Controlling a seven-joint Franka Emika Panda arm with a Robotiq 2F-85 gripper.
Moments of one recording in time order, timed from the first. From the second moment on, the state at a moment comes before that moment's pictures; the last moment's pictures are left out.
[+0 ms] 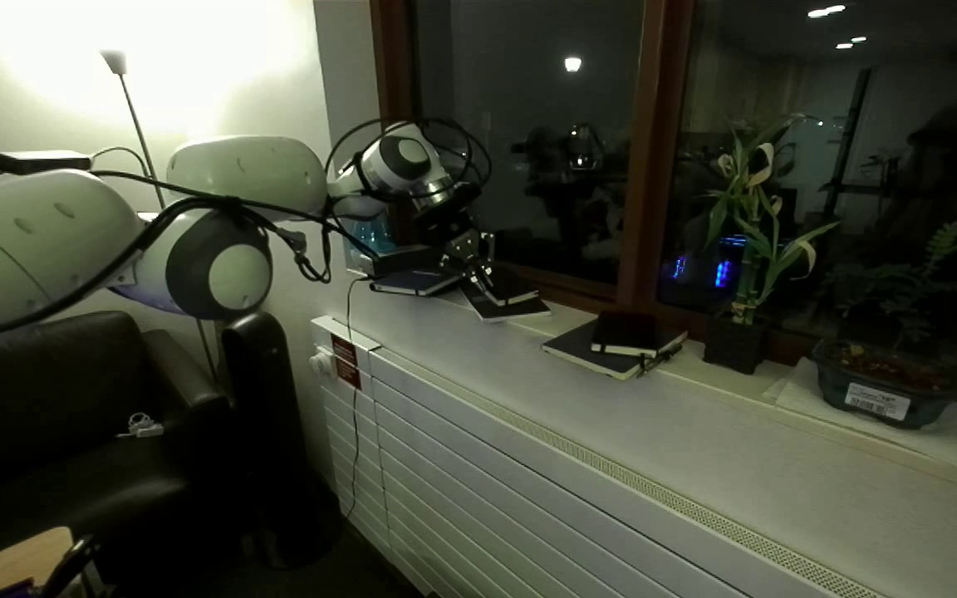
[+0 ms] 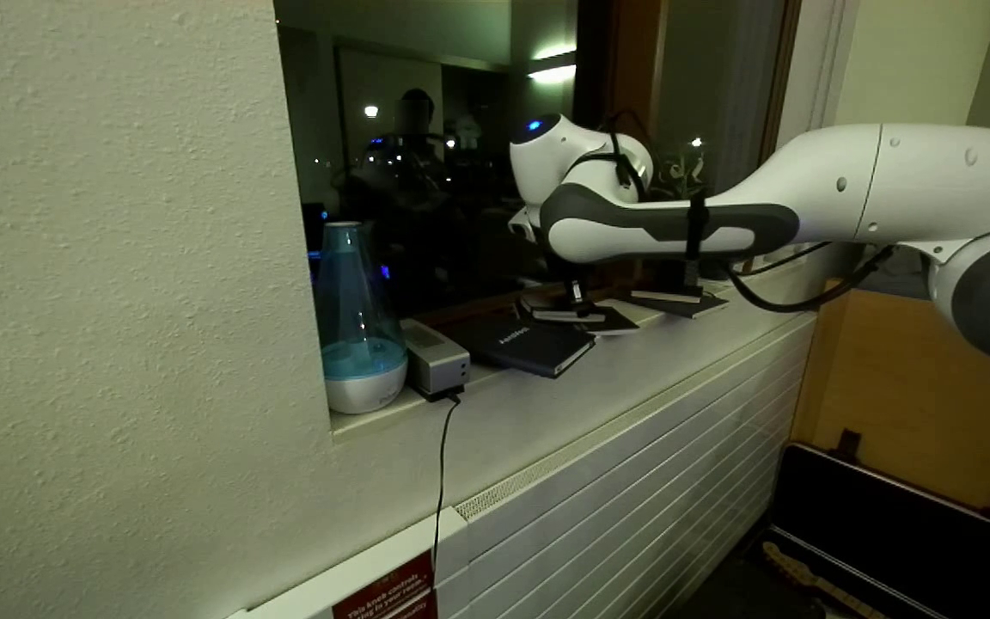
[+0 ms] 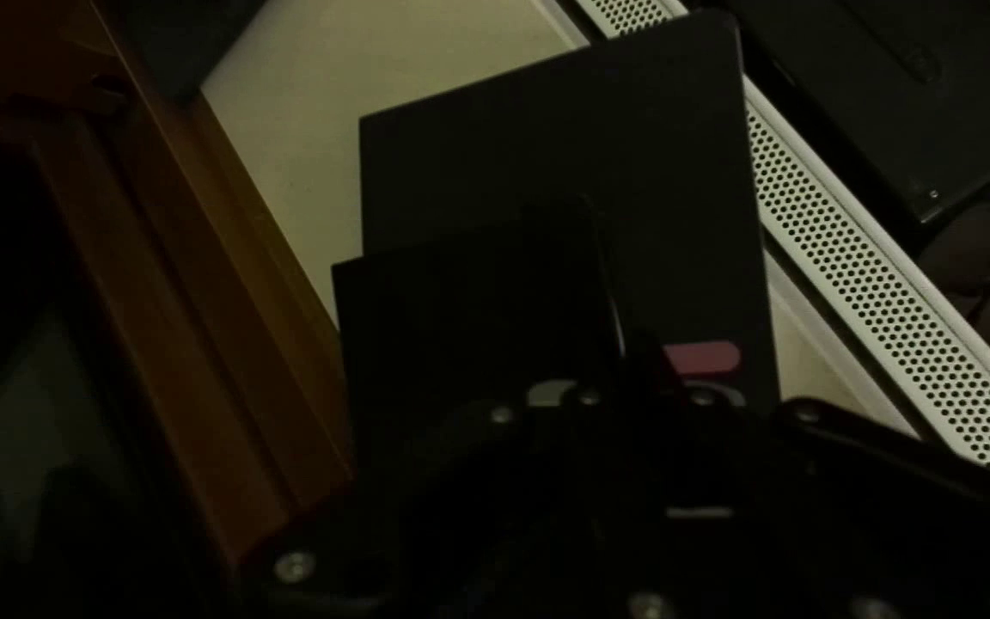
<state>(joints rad) 0.26 1.20 0.03 -0.35 -0.61 1.57 -0.53</state>
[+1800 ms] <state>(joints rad) 0.35 1.08 0.09 -0.35 -0.60 1.75 -0.55</state>
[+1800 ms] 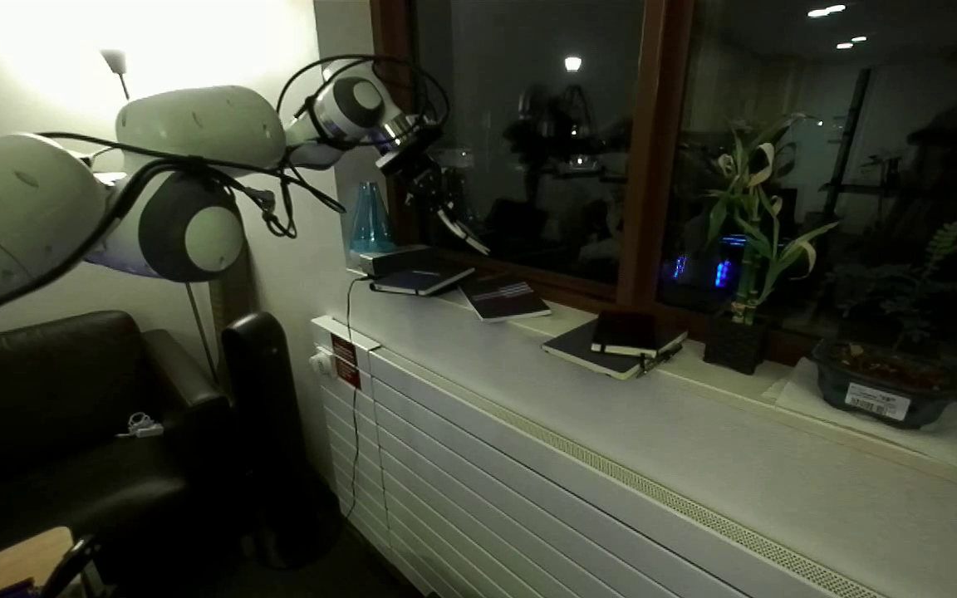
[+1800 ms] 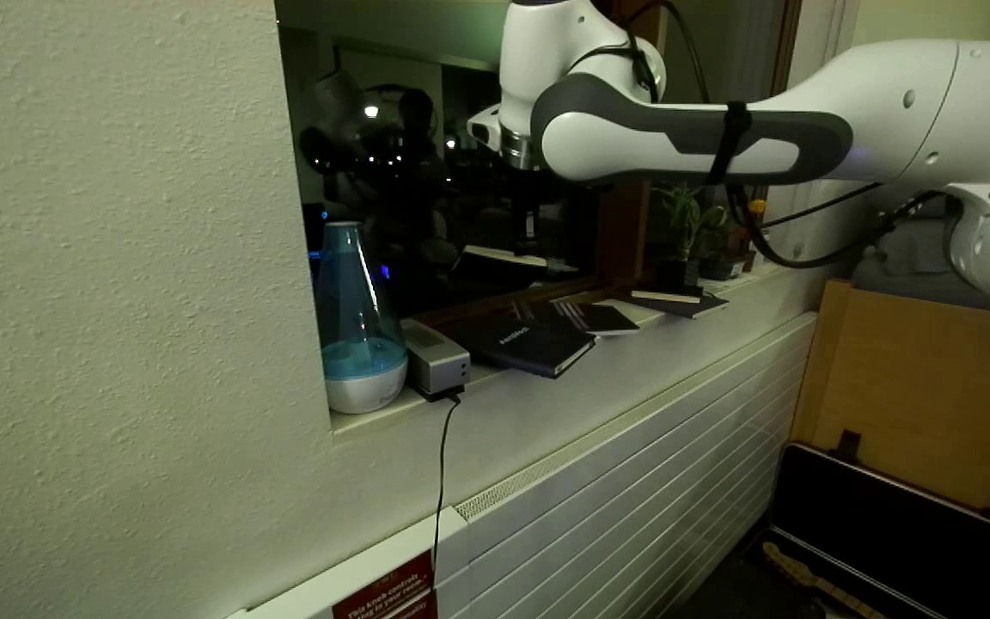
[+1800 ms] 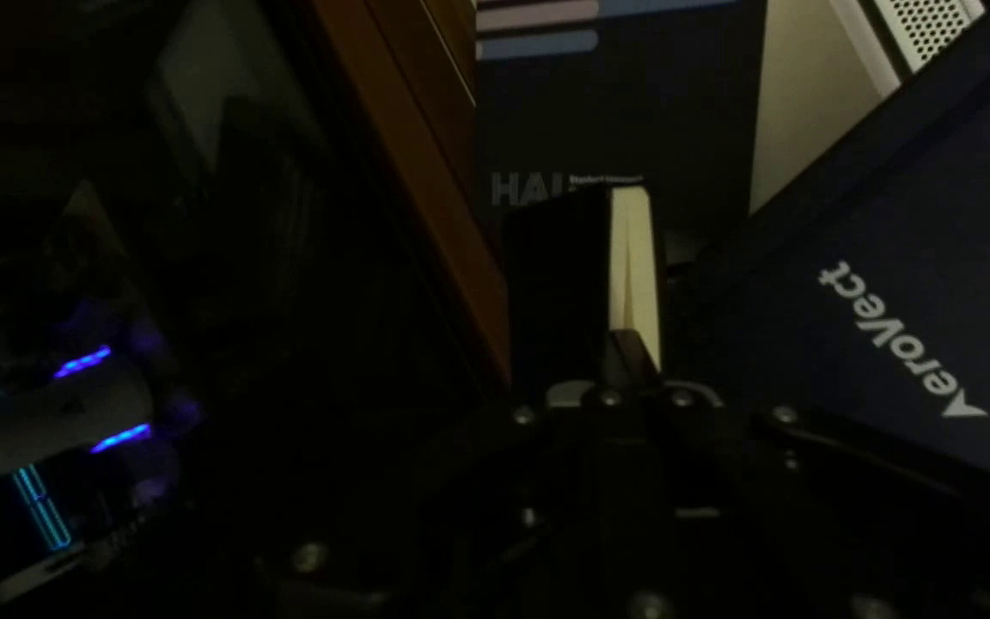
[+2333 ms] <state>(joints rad) 0.39 1.09 0.15 -0.35 -0.60 1.78 -0.67</state>
